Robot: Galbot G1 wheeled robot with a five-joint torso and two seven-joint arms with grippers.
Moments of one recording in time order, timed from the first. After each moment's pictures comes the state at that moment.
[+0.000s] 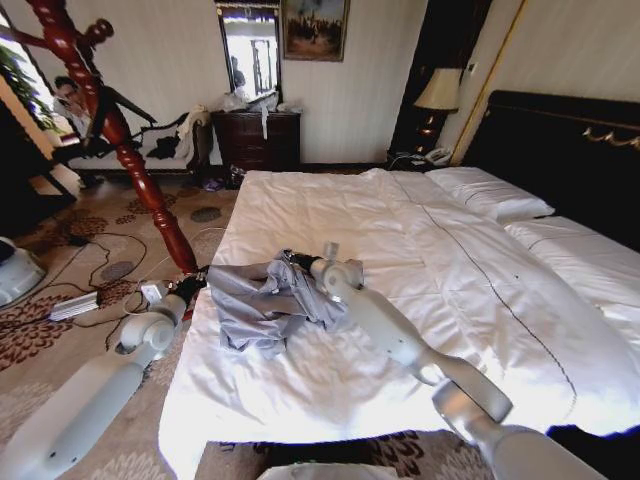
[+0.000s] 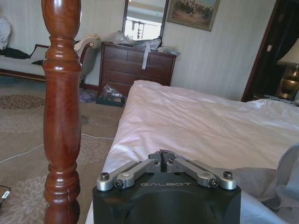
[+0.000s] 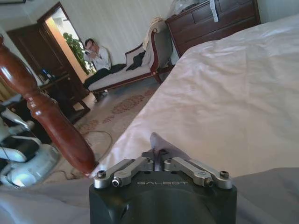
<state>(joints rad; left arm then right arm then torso) 1.05 -0.71 -0.34 -1.74 -1.05 0.15 -0.24 -0.36 1.36 -0.24 1.25 1.04 -0.36 0.15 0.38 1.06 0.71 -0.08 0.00</state>
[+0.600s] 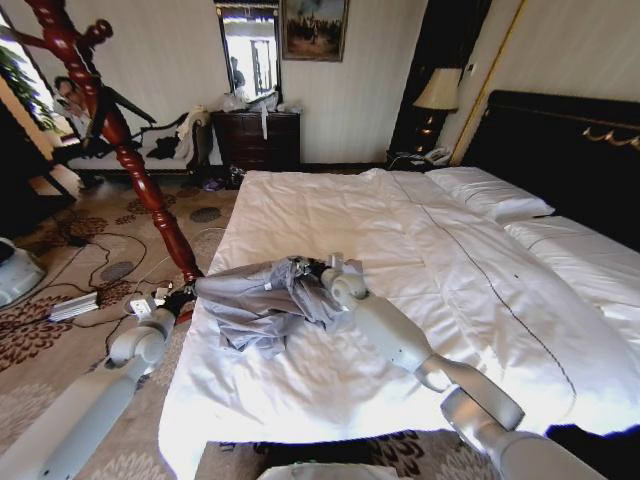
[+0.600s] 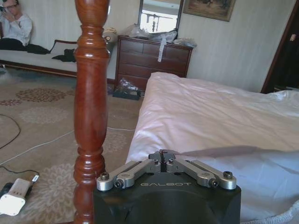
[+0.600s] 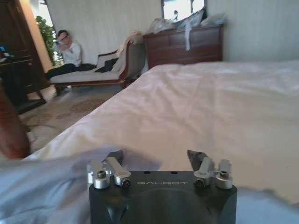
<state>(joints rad) 1.18 -0.73 -0.45 -1.73 -1.02 0.14 -0.23 -0.41 1.26 -0.20 1.27 0.78 -0.30 0.16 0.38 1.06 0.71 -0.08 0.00</state>
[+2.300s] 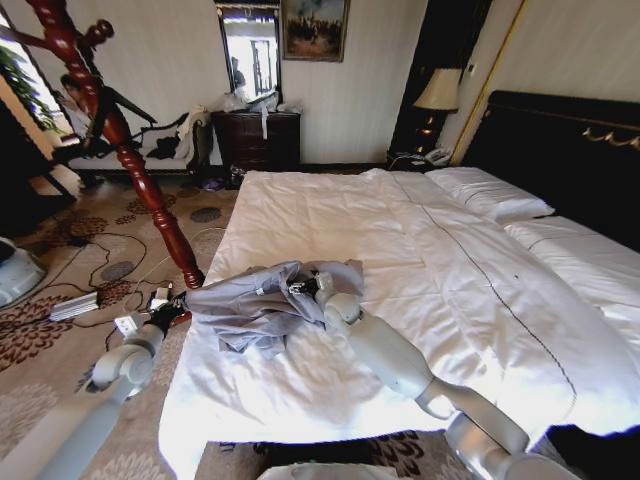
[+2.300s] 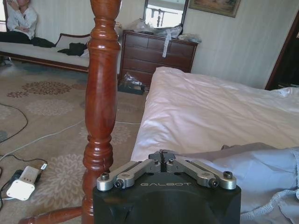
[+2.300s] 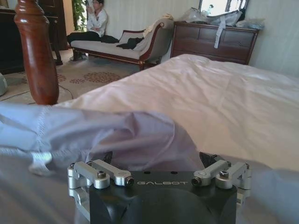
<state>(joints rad) 1.32 -0.74 -0.55 -1.79 -1.02 0.14 -0.22 -0.51 1.31 -0.28 1.37 0.51 -0.38 0.17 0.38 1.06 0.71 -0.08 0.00</state>
